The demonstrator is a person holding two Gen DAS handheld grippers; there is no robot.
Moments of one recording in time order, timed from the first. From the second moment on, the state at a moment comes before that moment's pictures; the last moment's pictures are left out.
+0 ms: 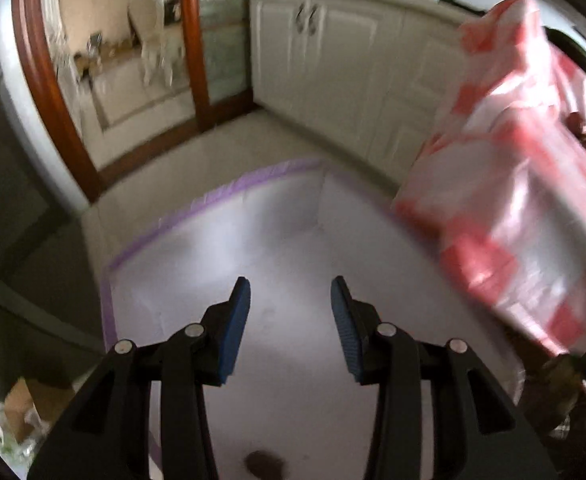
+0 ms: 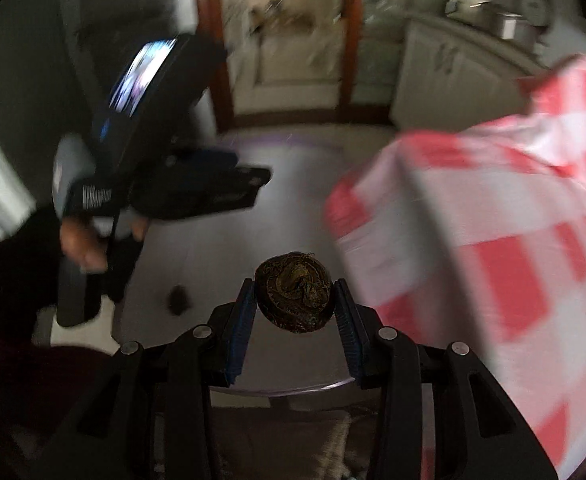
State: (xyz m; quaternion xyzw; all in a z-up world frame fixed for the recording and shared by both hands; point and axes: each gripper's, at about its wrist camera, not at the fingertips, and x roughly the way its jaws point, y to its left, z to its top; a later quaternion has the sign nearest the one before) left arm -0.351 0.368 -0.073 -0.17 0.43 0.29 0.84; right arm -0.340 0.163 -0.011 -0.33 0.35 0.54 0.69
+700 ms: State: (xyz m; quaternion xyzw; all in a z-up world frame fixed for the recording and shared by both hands) left arm -0.376 0.406 -0.117 -0.30 0.47 0.34 0.76; right arm -0.354 0.232 -0.087 -0.37 0.43 0.54 0.62
